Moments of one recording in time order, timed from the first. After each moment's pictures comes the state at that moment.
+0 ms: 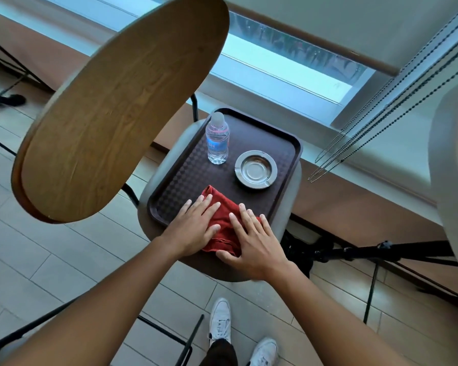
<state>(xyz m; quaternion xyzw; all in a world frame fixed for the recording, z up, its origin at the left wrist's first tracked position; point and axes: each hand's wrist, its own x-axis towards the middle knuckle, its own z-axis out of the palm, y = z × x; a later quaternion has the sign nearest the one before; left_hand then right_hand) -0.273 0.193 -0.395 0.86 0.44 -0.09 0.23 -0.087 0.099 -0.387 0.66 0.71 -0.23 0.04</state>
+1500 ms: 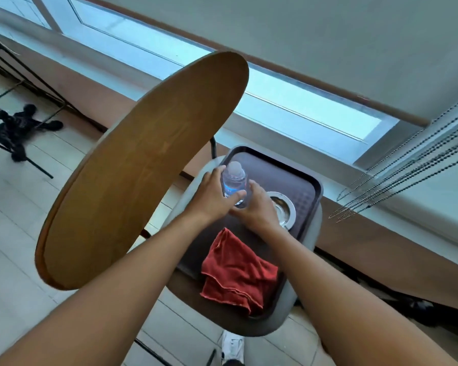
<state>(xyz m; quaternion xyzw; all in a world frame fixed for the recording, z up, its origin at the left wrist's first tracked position) -0.221 0.325 -0.316 0.69 0.59 0.18 0.38 -0.089 0.285 -0.358 0.75 0.52 -0.33 -0.23</state>
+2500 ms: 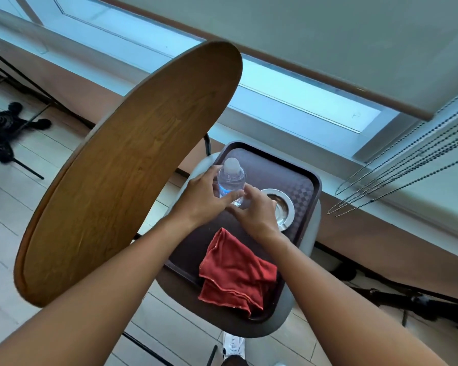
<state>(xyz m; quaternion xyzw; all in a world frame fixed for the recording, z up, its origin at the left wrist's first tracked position) -0.236 0.330 -0.314 0.73 0.54 0.20 0.37 -0.087 0.279 -0.370 0.72 0.56 -0.28 -0.31</state>
